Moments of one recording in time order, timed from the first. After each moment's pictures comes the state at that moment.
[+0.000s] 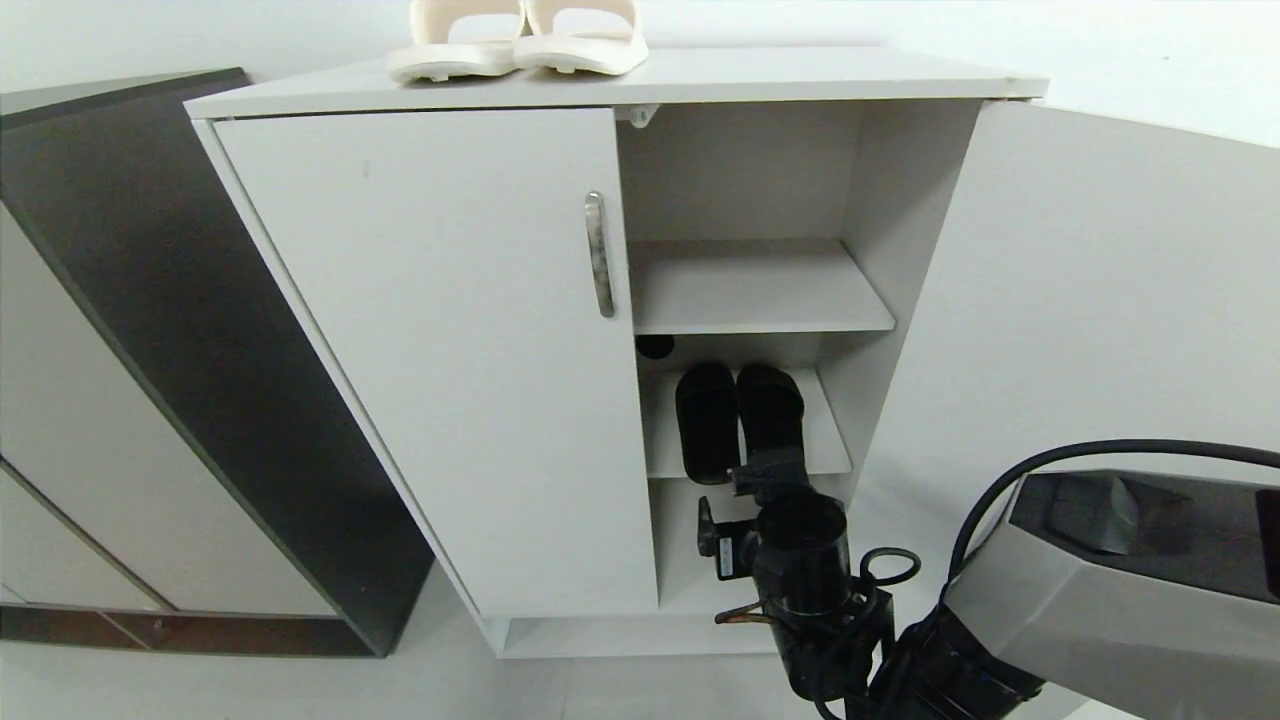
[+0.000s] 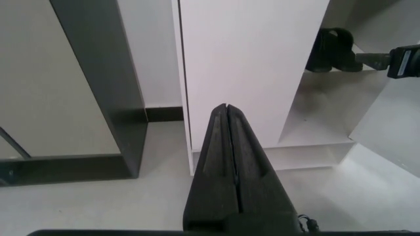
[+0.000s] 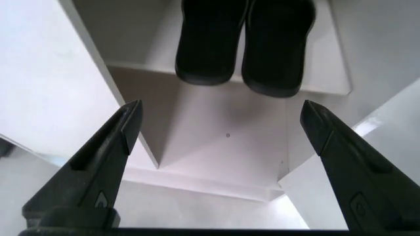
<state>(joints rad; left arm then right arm) 0.00 0.00 0.00 0.00 -0.02 0.00 0.86 2.24 -0.87 -1.20 -0.71 0.11</state>
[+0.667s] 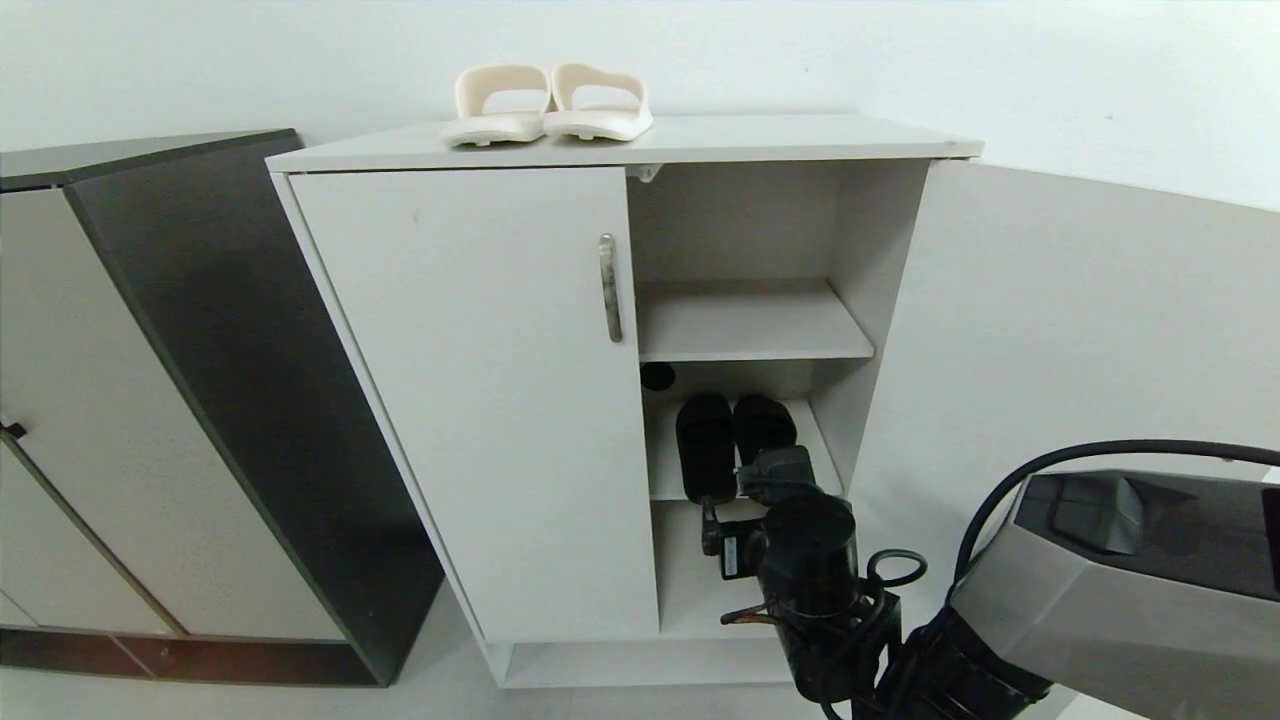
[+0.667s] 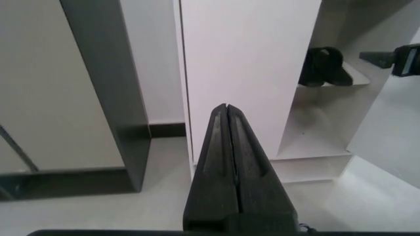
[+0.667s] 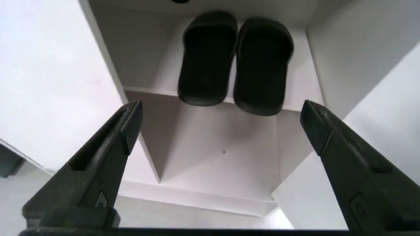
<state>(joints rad) 0.00 0.00 0.00 0.00 -0.02 0.00 0.86 2.24 -0.85 -1.23 -0.71 0.11</state>
